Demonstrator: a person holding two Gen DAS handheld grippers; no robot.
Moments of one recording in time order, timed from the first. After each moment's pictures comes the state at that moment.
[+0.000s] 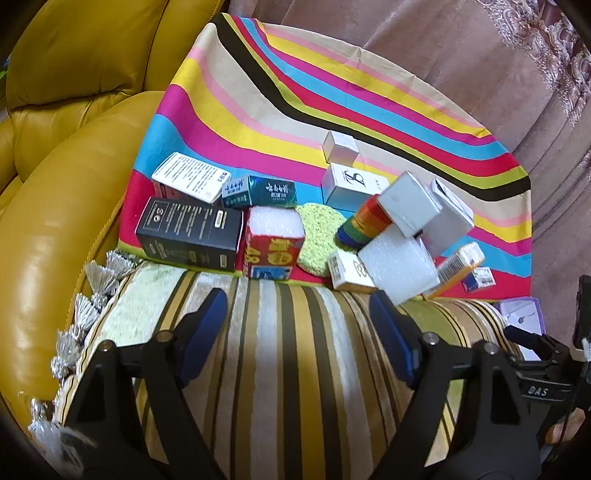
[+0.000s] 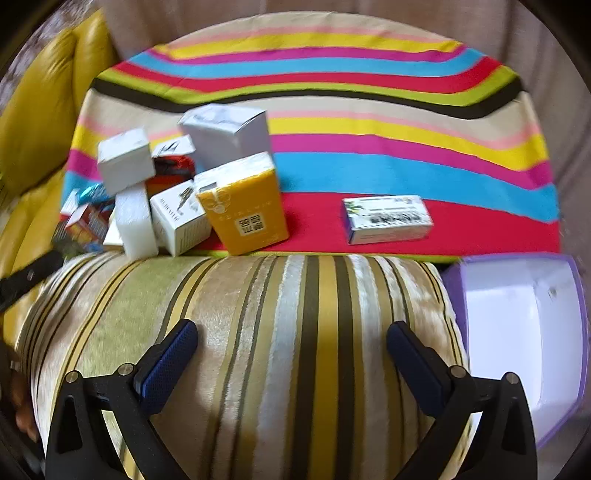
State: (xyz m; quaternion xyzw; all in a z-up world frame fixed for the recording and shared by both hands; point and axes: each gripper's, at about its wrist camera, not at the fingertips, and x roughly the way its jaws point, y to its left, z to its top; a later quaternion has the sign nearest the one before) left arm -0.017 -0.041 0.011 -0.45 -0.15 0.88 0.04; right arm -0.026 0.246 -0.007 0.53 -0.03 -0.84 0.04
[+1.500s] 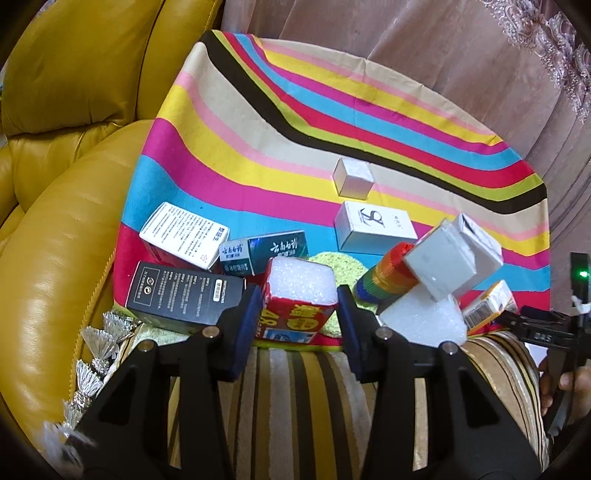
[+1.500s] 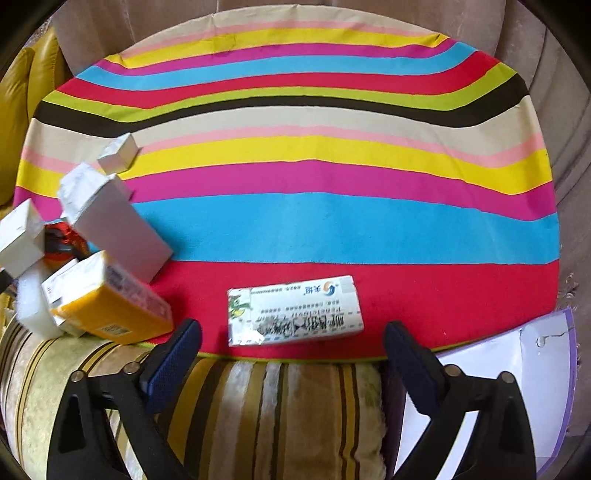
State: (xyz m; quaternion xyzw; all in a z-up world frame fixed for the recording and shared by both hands) left arm -0.064 -0.042 0.012 -0.42 -0.11 0.90 0.03; right arm -0.100 0.311 -0.029 0.53 -0.02 -0.85 -0.01
